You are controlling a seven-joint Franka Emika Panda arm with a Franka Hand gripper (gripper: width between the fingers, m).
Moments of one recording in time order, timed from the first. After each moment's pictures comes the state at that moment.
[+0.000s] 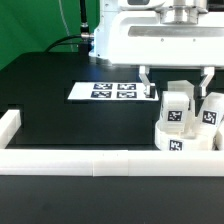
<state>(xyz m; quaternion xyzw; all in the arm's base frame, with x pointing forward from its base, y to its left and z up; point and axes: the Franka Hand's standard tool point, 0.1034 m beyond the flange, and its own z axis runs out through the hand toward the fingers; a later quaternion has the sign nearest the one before) 0.616 0.056 0.096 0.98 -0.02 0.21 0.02</state>
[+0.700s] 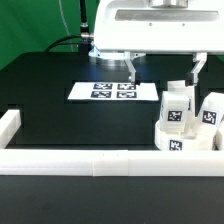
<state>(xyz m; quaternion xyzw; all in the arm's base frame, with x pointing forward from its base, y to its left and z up) 0.618 0.040 0.114 0.98 -0.01 0.18 0.02</state>
